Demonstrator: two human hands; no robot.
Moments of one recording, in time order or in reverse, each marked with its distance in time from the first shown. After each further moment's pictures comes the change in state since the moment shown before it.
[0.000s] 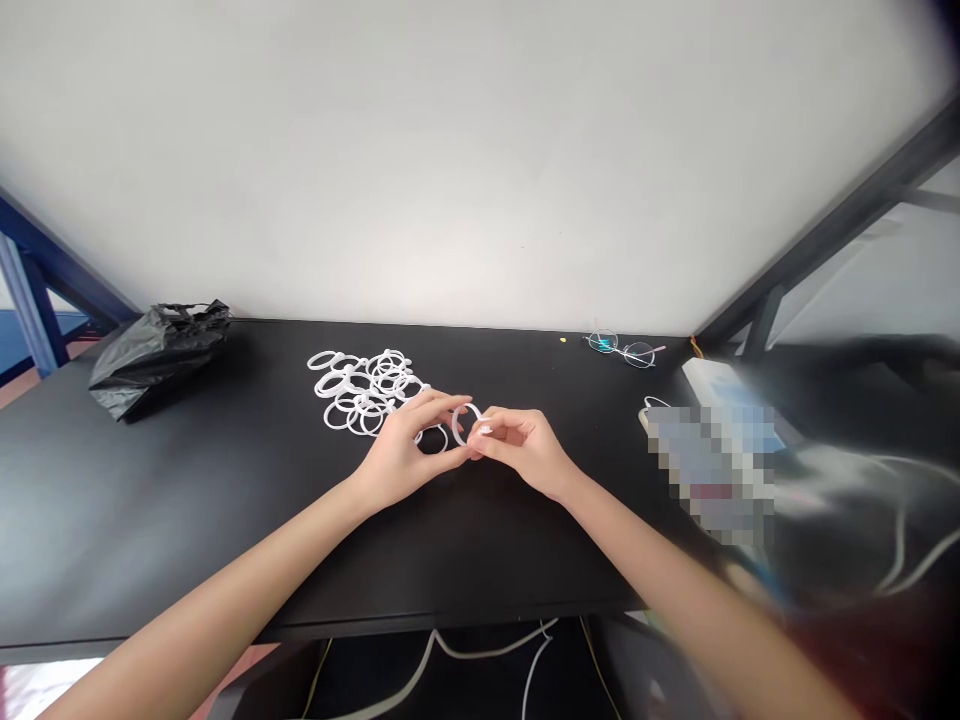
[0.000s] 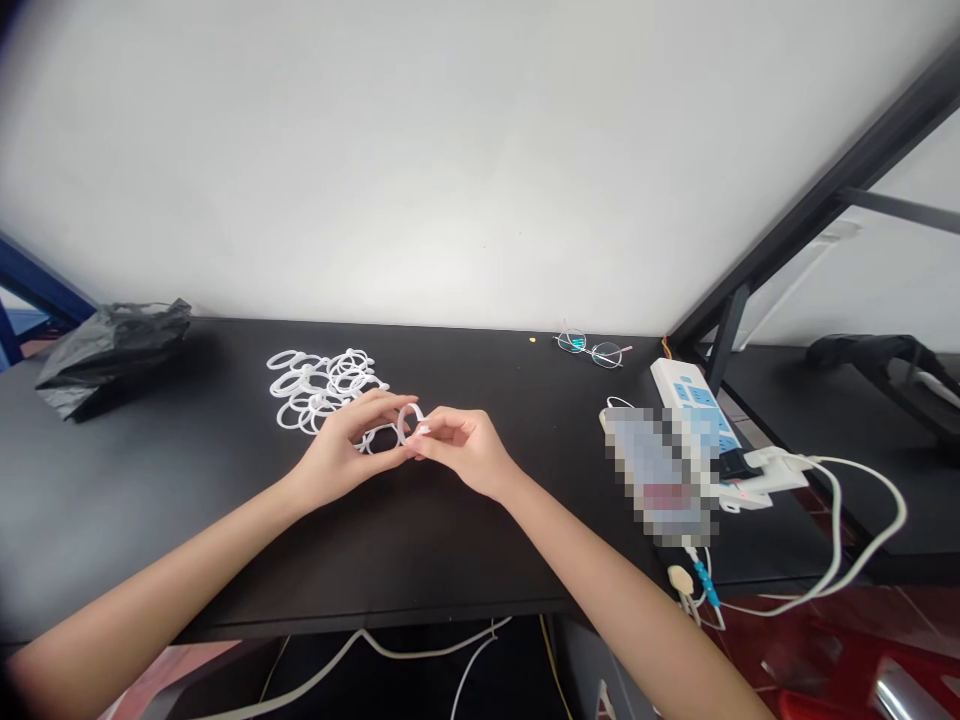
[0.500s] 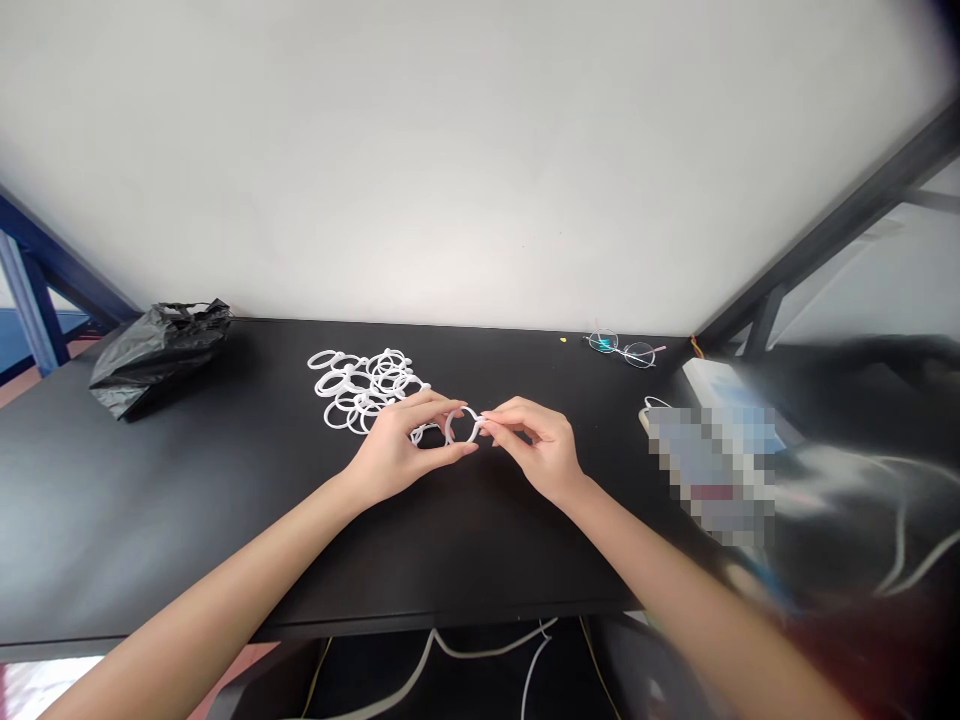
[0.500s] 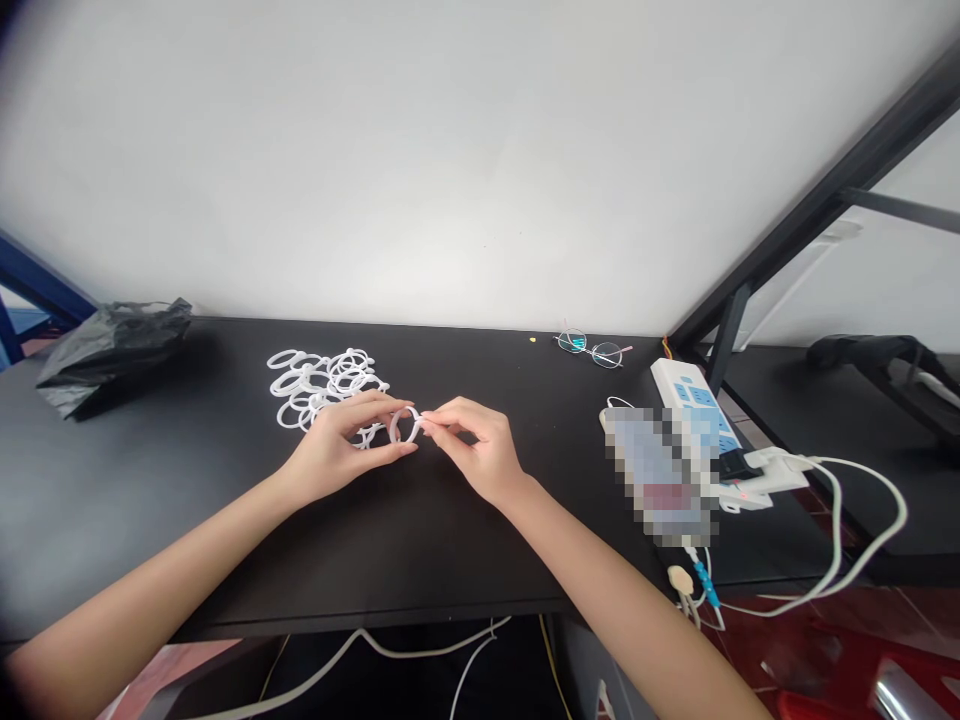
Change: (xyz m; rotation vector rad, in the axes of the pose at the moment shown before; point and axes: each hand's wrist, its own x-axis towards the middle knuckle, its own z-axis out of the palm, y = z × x) left_hand 0.004 0.008 -0.009 0.161 -0.012 0.050; right_hand -0.006 0.005 -0.006 -0.448 0.193 -0.458
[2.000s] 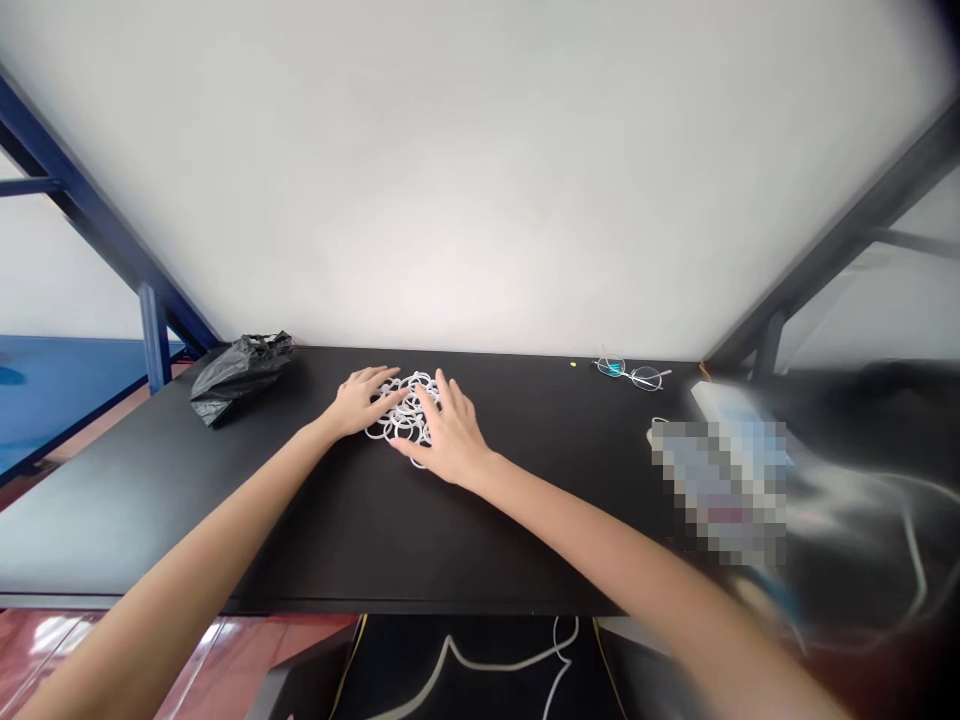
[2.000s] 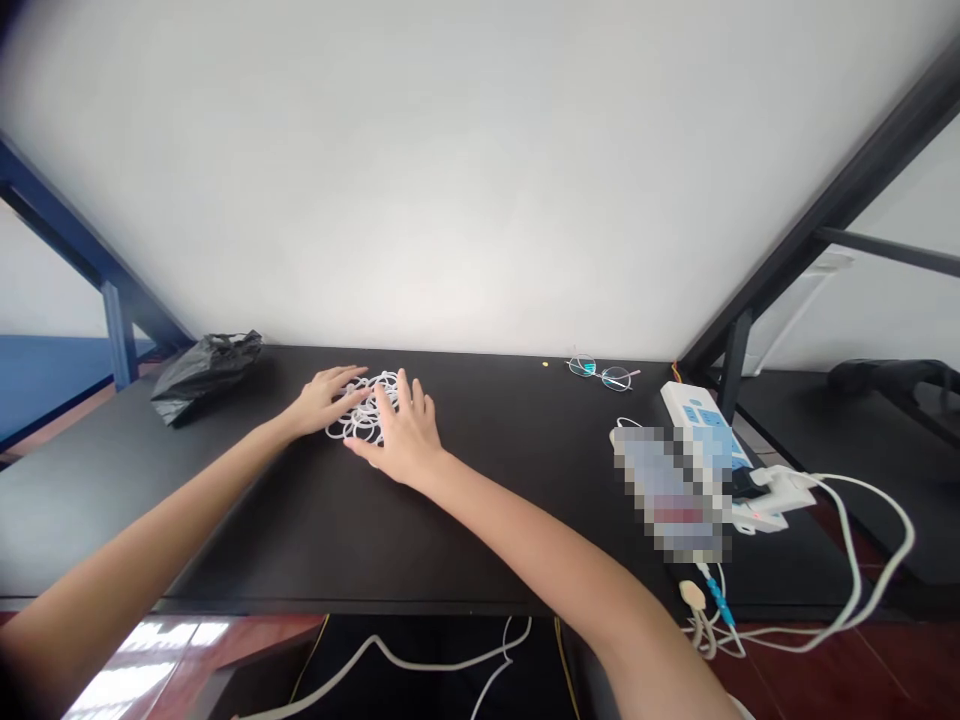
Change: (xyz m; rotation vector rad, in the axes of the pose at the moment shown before) left_hand 0.007 -0.114 -0.099 0.595 0.044 -0.290; right_hand 0.045 0.001 0.103 -0.692 -0.382 0.150
